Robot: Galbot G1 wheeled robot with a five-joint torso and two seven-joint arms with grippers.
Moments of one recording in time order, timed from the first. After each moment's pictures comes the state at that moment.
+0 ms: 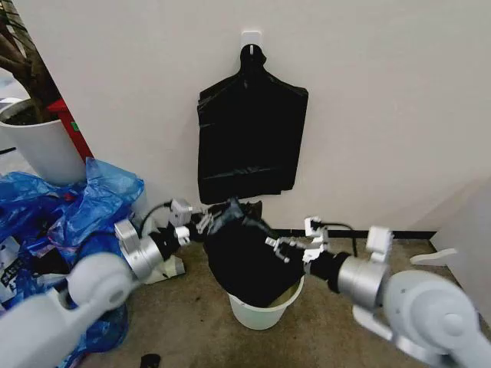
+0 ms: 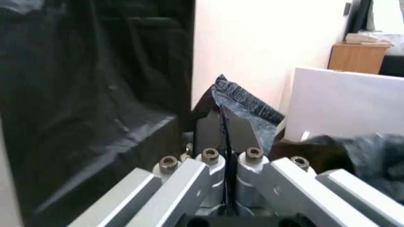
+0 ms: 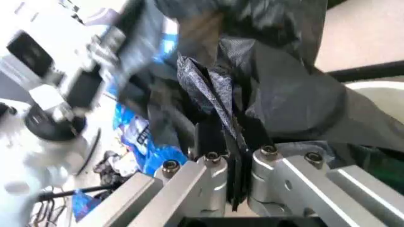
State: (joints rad) left arm 0.94 -0.50 -0.18 -2.12 -1.01 0.05 0.23; right arm -1.16 0.85 0.34 2.50 1.79 -0.56 0.63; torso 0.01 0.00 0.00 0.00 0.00
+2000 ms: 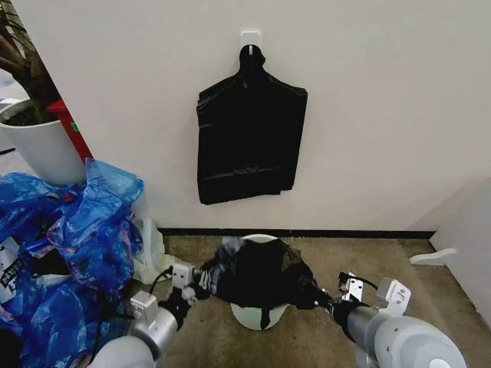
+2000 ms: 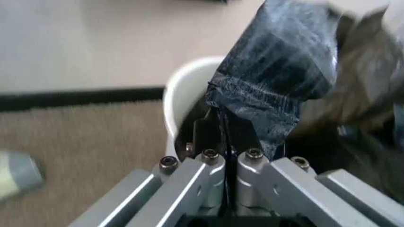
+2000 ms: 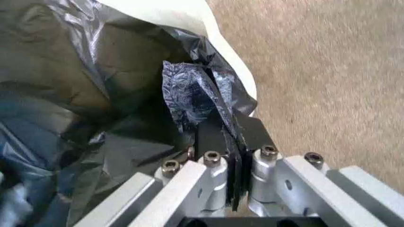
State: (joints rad) left arm 1.59 -0.76 -0.15 -2.27 -0.74 0.09 -0.27; right arm -1.49 1.04 0.31 2.50 1.65 -0.40 1.22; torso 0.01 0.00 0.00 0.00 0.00
